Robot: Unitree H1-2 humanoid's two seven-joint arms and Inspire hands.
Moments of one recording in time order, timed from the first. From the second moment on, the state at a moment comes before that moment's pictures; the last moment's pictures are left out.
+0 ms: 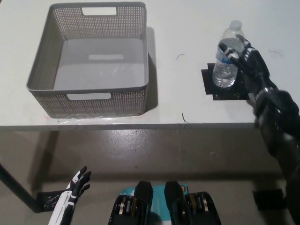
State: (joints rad) left_arm 0.10 0.14 0.01 0.15 0.01 -0.29 -0.10; right_arm -1.04 -0.19 -0.15 1.28 0.15 -0.26 0.14
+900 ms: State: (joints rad) left_arm 0.06 0.15 0.00 0.16 0.02 -0.30 -0.10; right_arm -1.34 -0.05 -0.02 1.19 0.02 -0.27 -0.23
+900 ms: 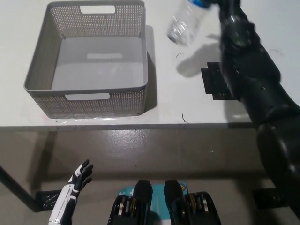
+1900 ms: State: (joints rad) left_arm 0.07 0.15 -0.06 0.15 0.08 -0.32 -0.10; right_arm -1.32 0.18 0.26 1.40 -0.20 -0.27 -0.41
